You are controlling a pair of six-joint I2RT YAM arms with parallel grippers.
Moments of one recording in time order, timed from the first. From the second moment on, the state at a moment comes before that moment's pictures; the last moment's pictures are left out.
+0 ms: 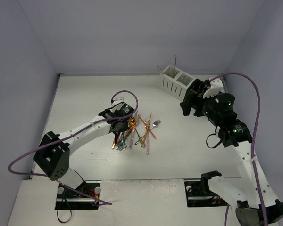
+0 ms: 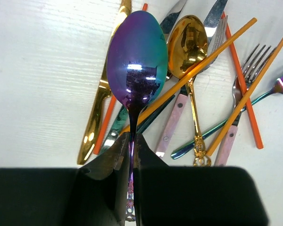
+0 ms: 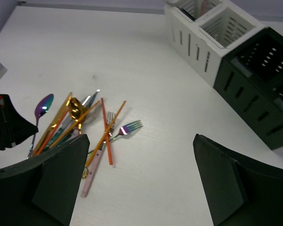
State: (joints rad) left arm -0.72 1.55 1.15 -0.70 -0.39 -0.84; right arm 0.23 0.90 1.06 -0.49 -0.13 0.16
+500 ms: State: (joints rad) left arm -0.74 1.14 0.97 -0.35 -0.32 -0.40; right arm 0.44 1.25 1.35 -0.47 -0.33 0.40
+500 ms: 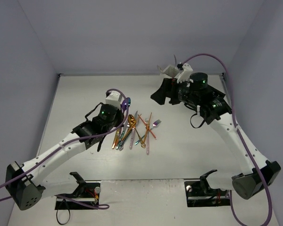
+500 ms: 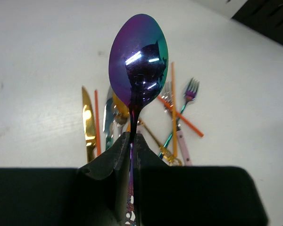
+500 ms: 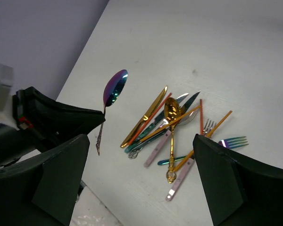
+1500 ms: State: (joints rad) left arm -0.79 1.13 0.97 -0.08 -0.15 -0.09; right arm 0.62 1.49 1.43 -0.32 -0.33 0.67
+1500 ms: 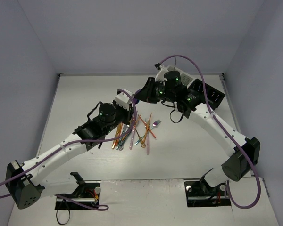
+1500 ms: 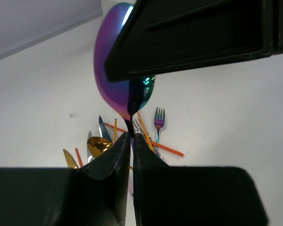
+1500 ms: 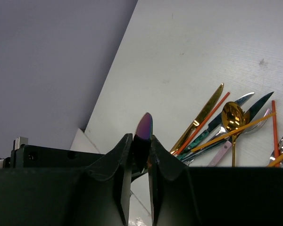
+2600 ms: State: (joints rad) left arm -0.66 1.13 0.89 -0.40 -0.21 -0.40; right arm 0.25 1.93 2.09 -0.24 -0.23 0.16
